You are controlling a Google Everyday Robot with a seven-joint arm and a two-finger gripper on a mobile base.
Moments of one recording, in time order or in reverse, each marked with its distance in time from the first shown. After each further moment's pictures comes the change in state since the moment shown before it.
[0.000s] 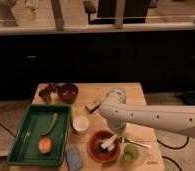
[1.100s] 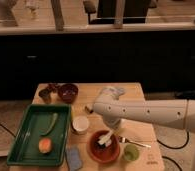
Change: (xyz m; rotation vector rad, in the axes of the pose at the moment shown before) arm -0.018 -0.039 -0.007 0.004 0.046 -0.119
